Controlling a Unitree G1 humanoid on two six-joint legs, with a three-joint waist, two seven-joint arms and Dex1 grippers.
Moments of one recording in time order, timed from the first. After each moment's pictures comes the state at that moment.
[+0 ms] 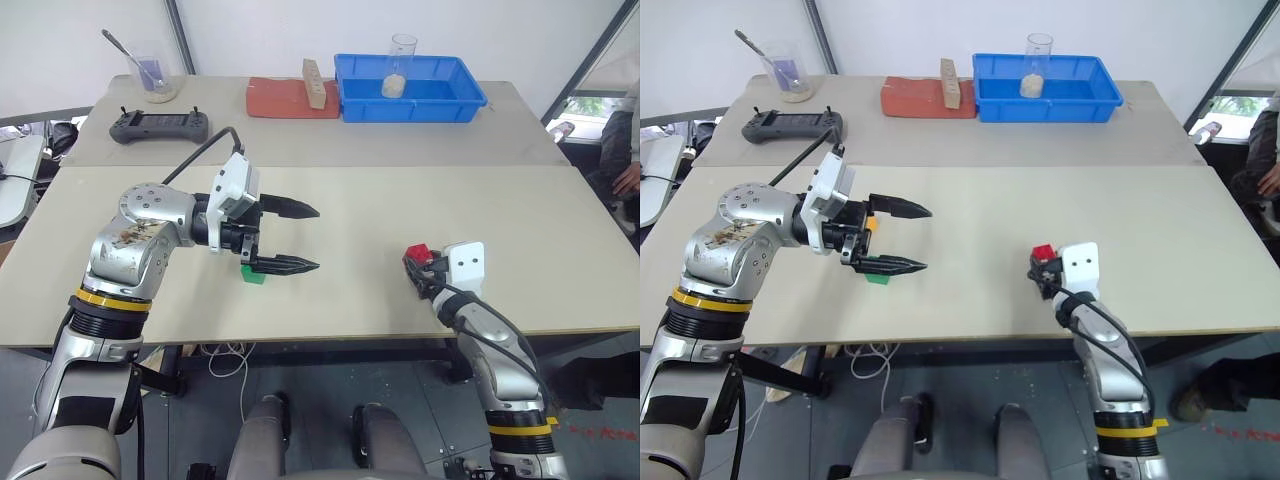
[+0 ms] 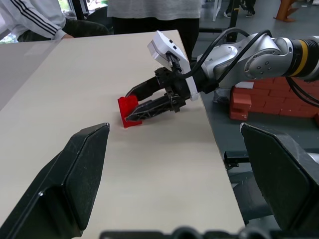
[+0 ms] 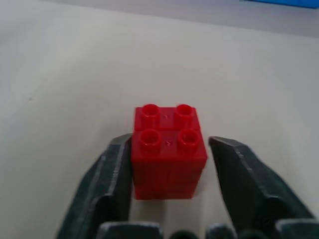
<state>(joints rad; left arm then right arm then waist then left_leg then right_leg) -0.72 0.66 -0.11 0.02 -0.49 0.41 -1.37 -0.14 -0.25 -0.05 -0.15 0.14 0.35 0.23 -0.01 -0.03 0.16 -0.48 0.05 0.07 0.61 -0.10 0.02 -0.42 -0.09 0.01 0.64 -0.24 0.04</state>
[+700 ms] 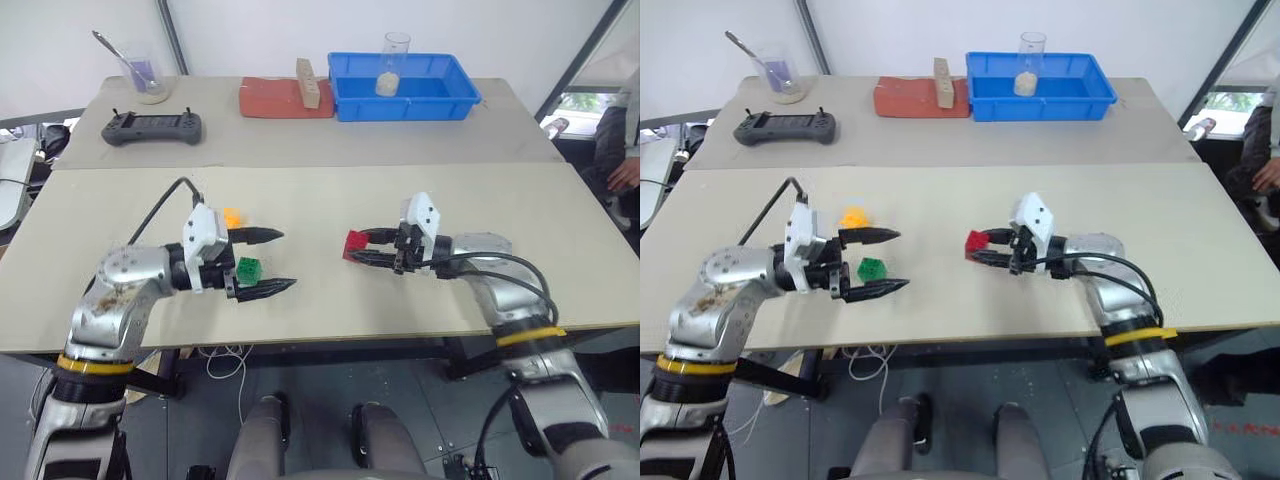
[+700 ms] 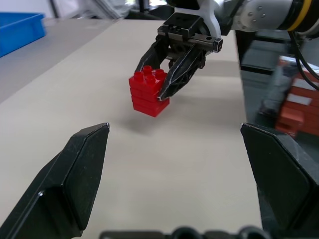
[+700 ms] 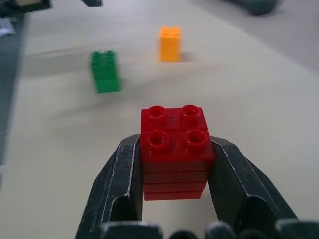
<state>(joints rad) -0.24 0.66 0.08 -0.25 -0.48 0.35 -1.11 -0.72 -0.43 0.19 0.45 0.25 0.11 1.20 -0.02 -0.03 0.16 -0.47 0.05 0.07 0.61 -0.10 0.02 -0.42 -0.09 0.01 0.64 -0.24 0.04</state>
